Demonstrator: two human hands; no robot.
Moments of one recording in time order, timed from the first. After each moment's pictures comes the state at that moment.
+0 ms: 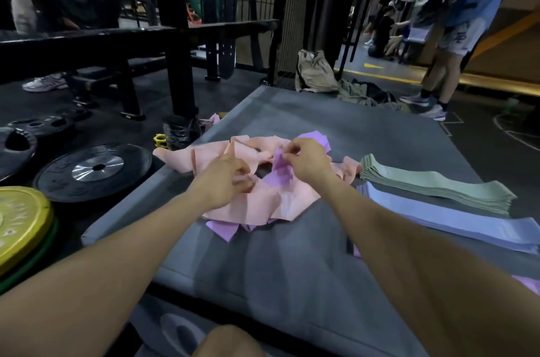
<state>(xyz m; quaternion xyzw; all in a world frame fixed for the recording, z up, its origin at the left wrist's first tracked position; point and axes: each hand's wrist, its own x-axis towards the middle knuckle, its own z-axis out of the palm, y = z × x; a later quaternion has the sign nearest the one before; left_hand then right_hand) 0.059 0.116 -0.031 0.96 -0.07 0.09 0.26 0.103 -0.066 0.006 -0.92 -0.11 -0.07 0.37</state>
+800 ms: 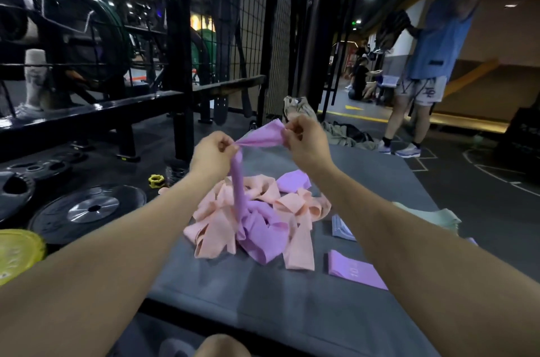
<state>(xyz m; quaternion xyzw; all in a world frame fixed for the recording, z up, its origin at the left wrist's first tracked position) 0.037 0.099 0.089 0.83 0.05 0.26 0.50 0.049 -0.073 0.123 -0.83 -0.16 -0.24 0.48</state>
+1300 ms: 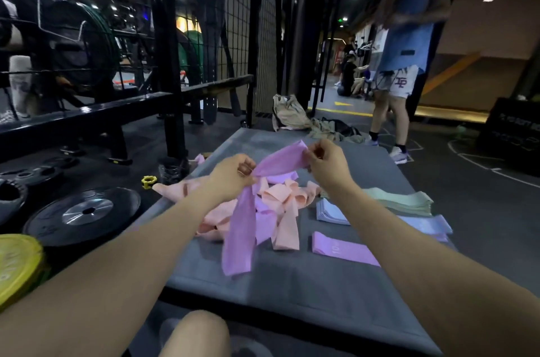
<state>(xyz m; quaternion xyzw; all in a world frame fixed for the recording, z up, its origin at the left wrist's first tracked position) -0.005 0.054 0.069 0.89 -0.09 0.11 0.43 -0.004 -0.139 0.095 -0.82 -0.05 -0.20 0.54</state>
